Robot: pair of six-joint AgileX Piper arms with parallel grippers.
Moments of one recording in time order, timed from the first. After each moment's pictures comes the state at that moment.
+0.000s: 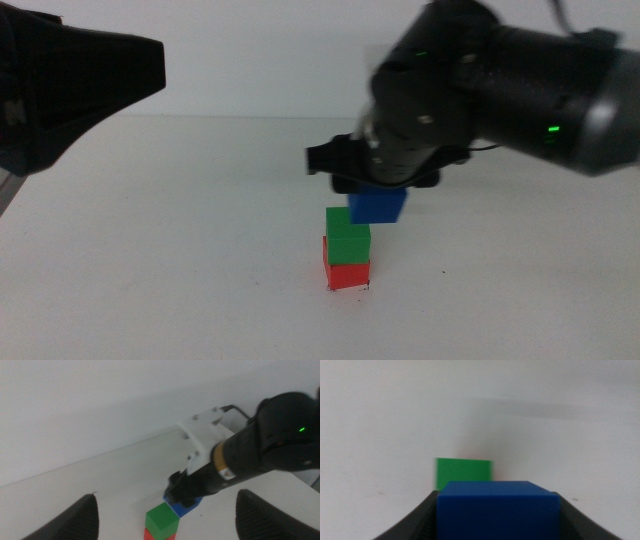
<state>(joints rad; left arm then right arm) -0.79 0.76 -1.14 0.18 0.80 -0.29 0.83 1.77 -1.57 -0.40 1.06 0.86</state>
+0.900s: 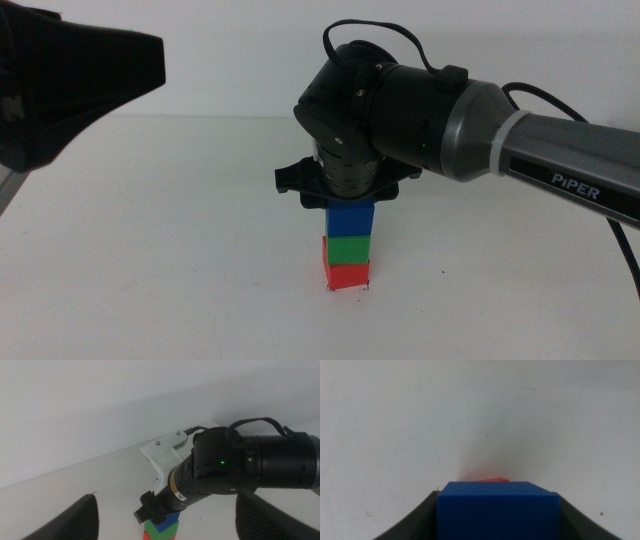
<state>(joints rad) -0.79 0.76 -1.14 0.18 0.79 -0.29 0.85 2.00 -1.75 -0.41 1.12 0.89</state>
